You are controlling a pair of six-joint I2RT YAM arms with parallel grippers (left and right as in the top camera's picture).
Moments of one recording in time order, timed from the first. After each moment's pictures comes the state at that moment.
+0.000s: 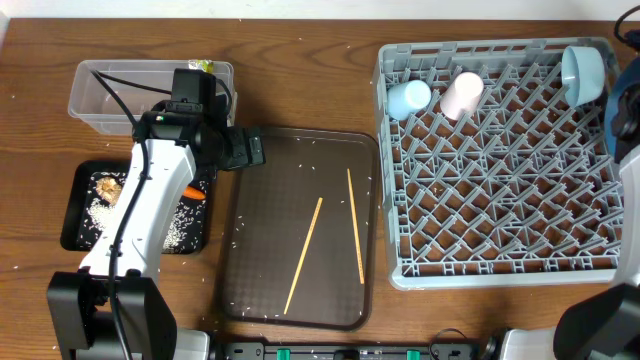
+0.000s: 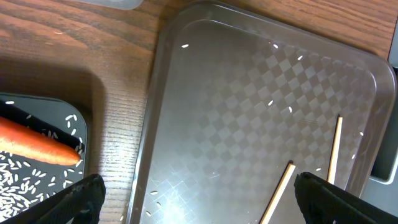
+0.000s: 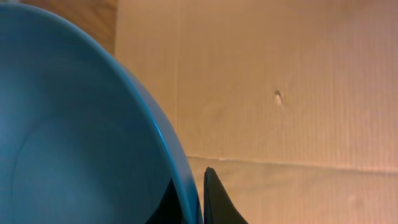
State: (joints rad) left arm -0.08 1.60 1.26 -0.90 0.17 -0.27; right arm -0.35 1.60 1.45 -0.25 0.65 -1.11
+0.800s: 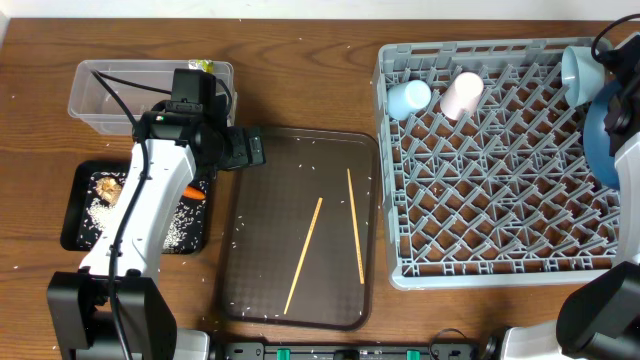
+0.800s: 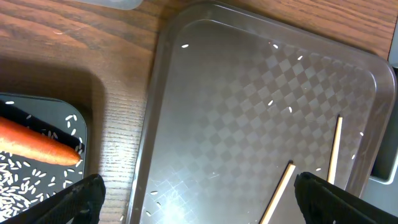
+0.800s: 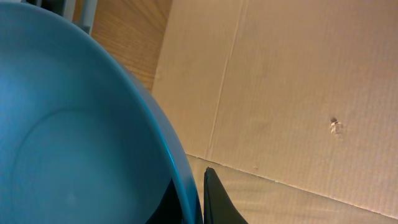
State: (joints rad) left arm -0.08 1.60 1.26 -0.90 0.17 -0.27; right arm -0.35 1.65 1.45 -0.37 0.60 -1.15
